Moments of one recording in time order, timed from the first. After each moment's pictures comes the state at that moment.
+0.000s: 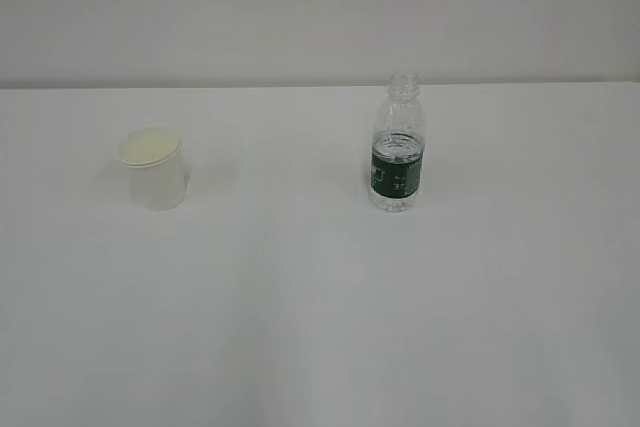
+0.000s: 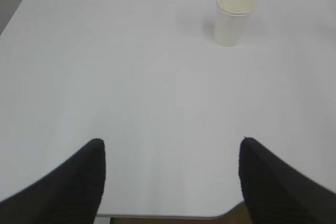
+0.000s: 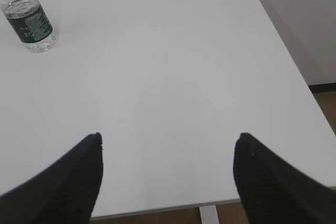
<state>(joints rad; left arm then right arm) 0.03 0.00 -0.53 -0.03 1.11 -0.07 0.01 -0.02 -0.50 -0.17 1.15 0.11</state>
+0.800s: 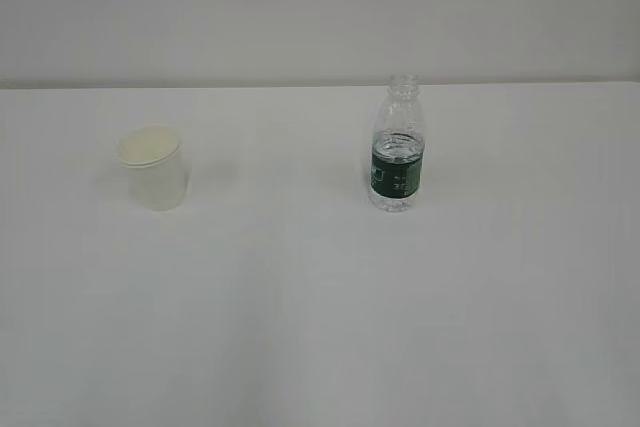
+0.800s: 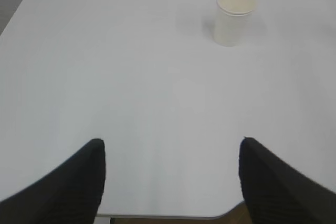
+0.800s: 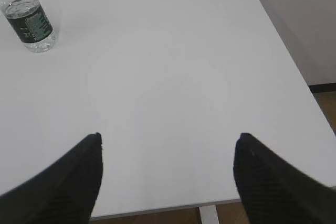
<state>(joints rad) 0.03 0.00 -0.53 -0.03 1.11 -0.07 0.01 -0.02 -0.50 -0.17 1.15 0.11</state>
